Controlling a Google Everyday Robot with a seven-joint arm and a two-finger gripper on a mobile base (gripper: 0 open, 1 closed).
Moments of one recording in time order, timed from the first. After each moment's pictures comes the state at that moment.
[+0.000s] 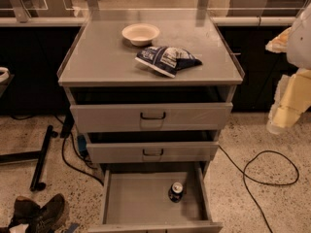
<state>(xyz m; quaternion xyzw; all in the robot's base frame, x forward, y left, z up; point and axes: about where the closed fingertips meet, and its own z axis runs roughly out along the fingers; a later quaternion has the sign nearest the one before) 0.438 -0.217 0.976 -0.60 0.78 -0.03 0.16</state>
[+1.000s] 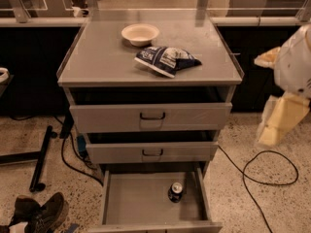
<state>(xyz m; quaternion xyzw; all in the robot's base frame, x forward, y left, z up) 0.433 -0.203 0.949 -0.62 0.76 -0.03 0.19</state>
